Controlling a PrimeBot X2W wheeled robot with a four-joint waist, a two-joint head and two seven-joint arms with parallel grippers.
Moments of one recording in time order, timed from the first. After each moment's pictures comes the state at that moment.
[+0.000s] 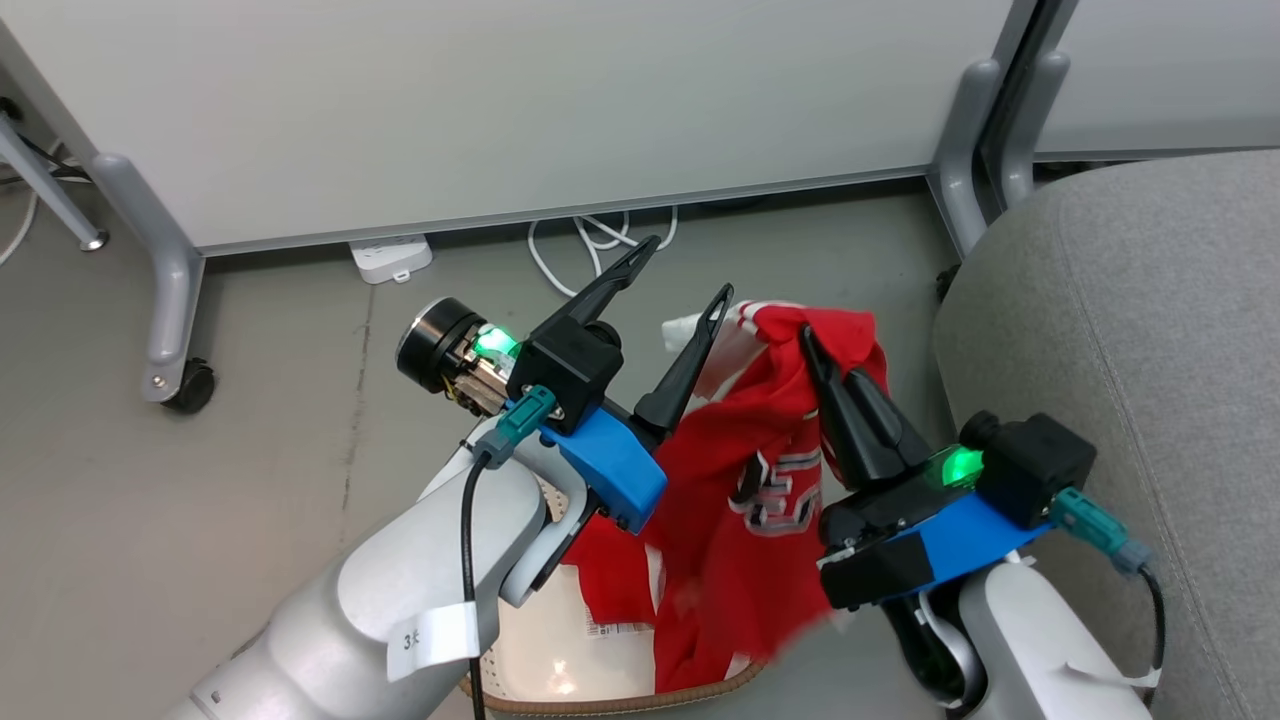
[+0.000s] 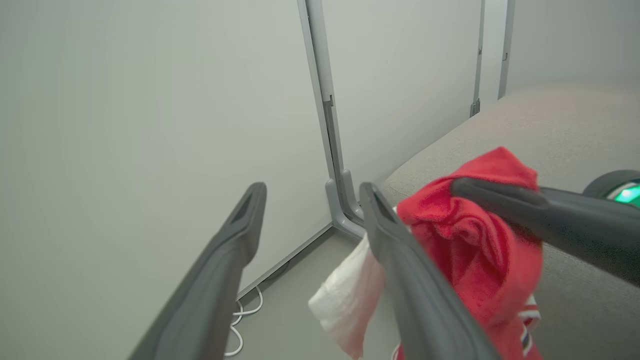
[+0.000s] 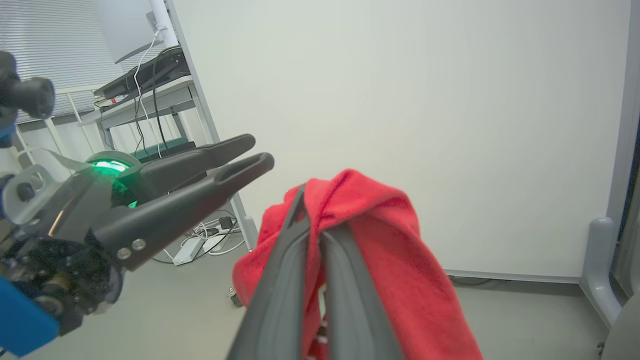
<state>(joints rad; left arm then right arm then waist) -0.77 0.24 -0.99 0.40 -0.60 0.07 -0.24 -0.33 -0.05 0.33 0.20 0.33 0.13 -0.26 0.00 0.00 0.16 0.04</state>
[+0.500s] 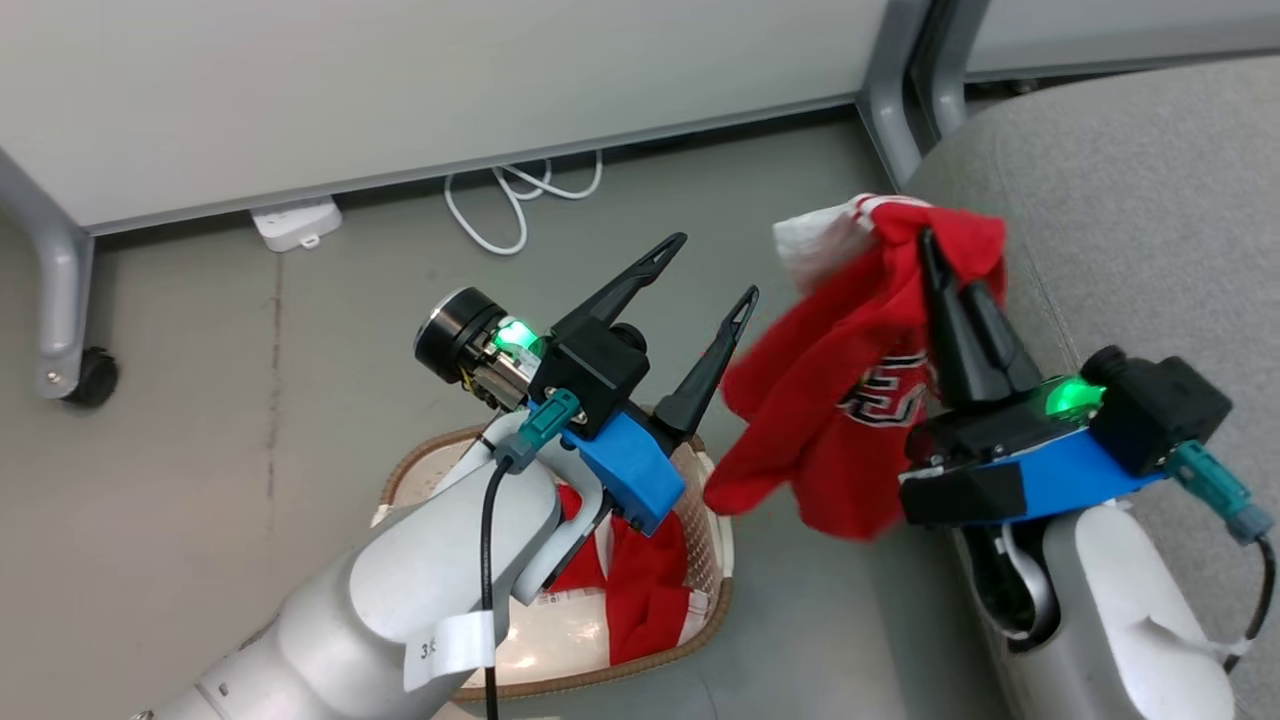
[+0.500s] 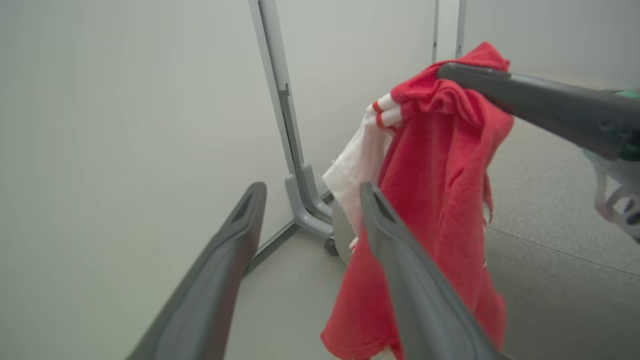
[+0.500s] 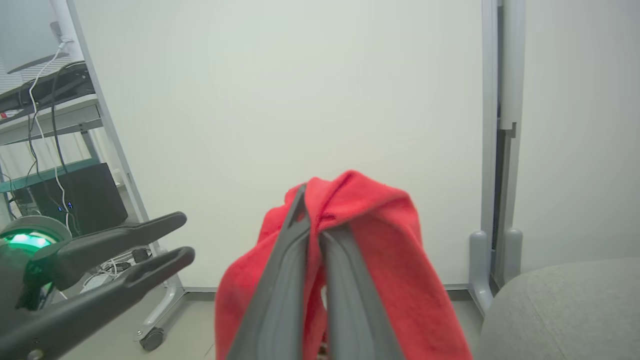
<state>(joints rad) -0.79 0.24 -1.02 0.38 -0.58 0.07 -0.24 -0.37 -0.05 0.16 0.14 0.26 0.13 -0.26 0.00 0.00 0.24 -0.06</state>
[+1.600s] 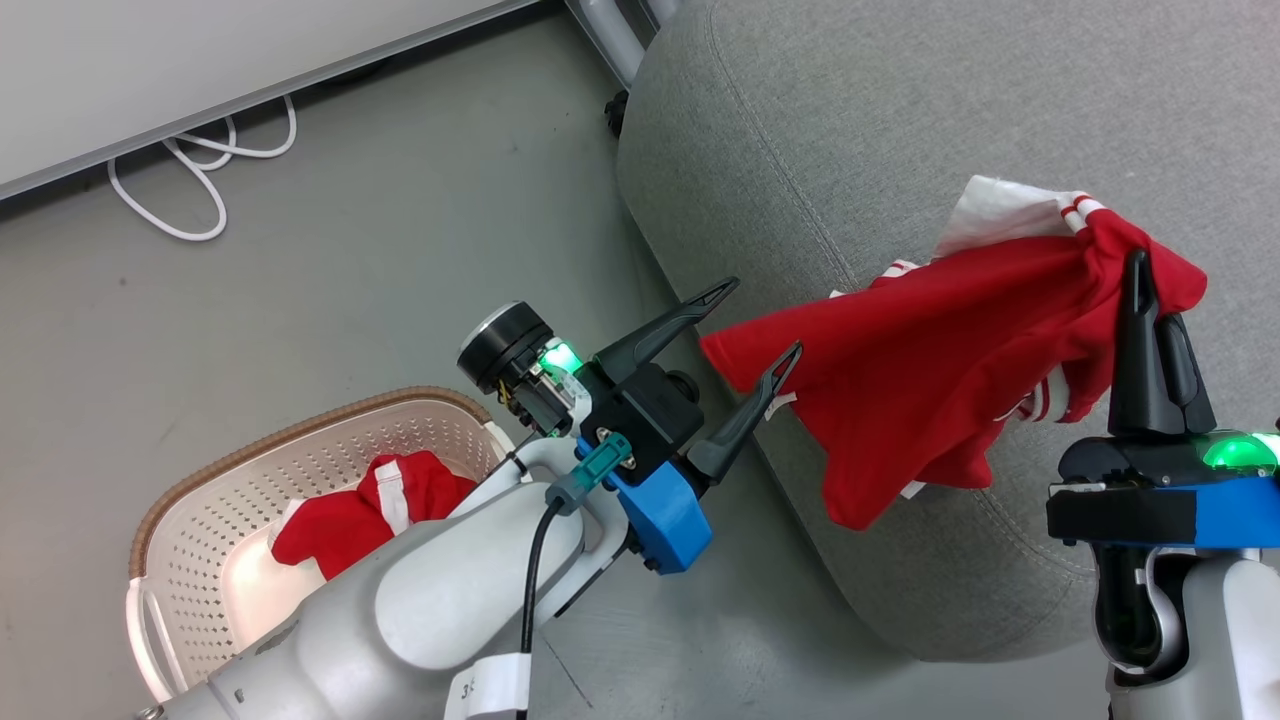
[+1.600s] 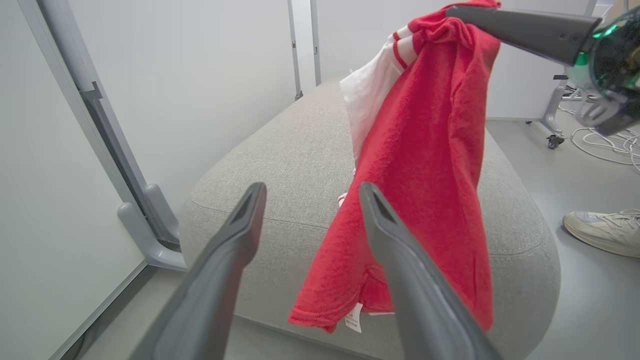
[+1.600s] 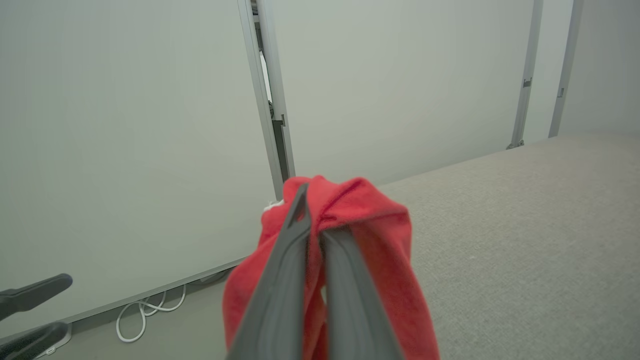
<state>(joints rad) -0.81 0.25 -1.12 0.36 -0.53 0.04 -0.22 -0.26 -0.05 -0.10 0.04 0.30 0.13 -0.26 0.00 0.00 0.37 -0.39</state>
